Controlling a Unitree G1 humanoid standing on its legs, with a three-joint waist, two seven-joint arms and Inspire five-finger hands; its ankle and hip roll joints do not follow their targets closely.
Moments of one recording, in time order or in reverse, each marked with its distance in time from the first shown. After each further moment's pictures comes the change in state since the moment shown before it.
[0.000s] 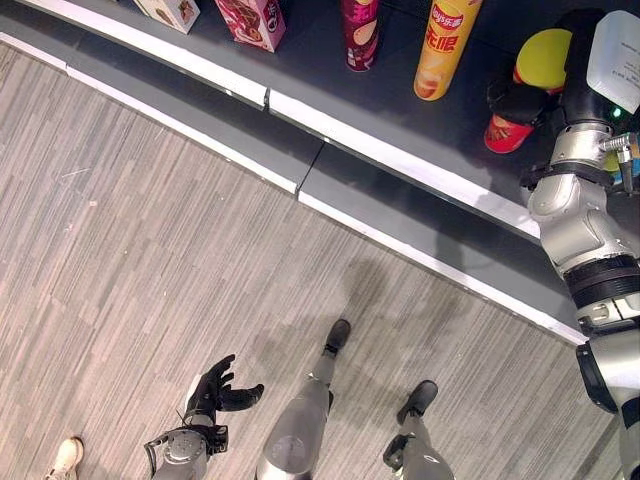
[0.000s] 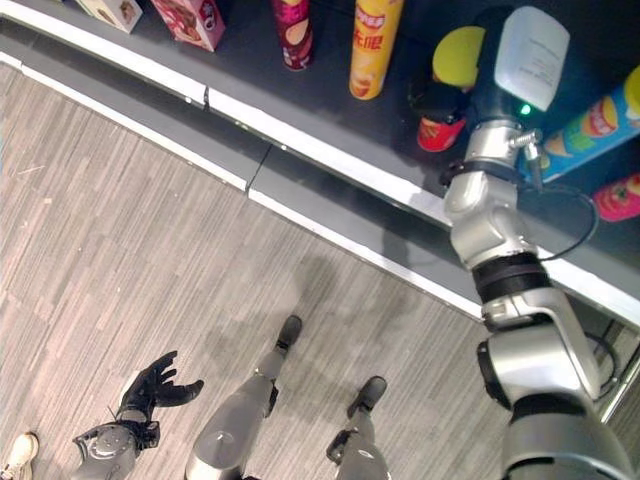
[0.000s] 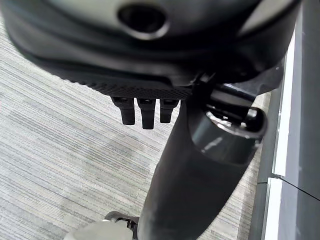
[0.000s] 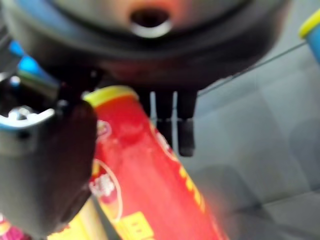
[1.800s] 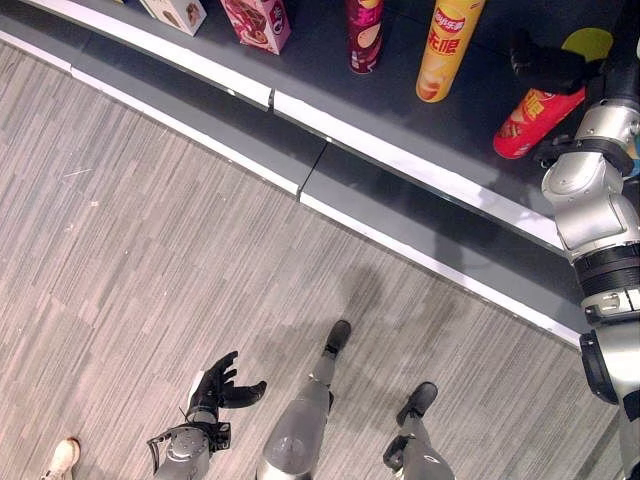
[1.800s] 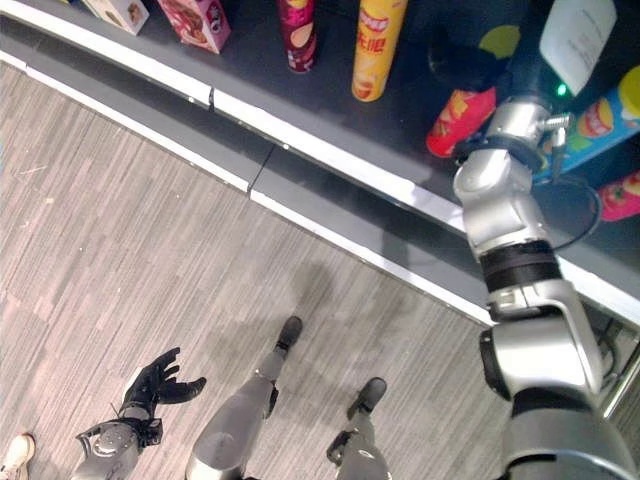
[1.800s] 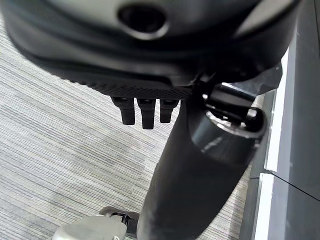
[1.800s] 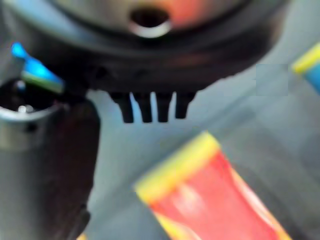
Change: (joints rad) left arm -0.003 0.012 -0.037 -0.032 -0.026 0.007 0.007; right arm -0.034 0.000 -0.108 -0.091 0.113 -0.001 -0.059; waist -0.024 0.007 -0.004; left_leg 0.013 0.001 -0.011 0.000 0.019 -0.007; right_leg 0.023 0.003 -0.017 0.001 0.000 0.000
